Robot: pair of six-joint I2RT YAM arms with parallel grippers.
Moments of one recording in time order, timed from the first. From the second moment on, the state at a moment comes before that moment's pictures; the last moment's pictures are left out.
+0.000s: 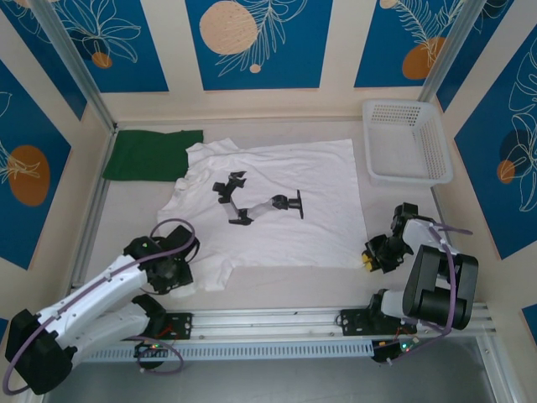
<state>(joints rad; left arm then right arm) -0.67 0.88 0.61 -1.22 -0.09 -1.02 -0.29 1.34 0.58 -0.90 -0.30 0.91</state>
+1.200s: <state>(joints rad) -0.67 1.07 0.49 -1.06 -0.08 -1.21 -0.26 1.41 0.64 -0.90 -0.35 0.86</state>
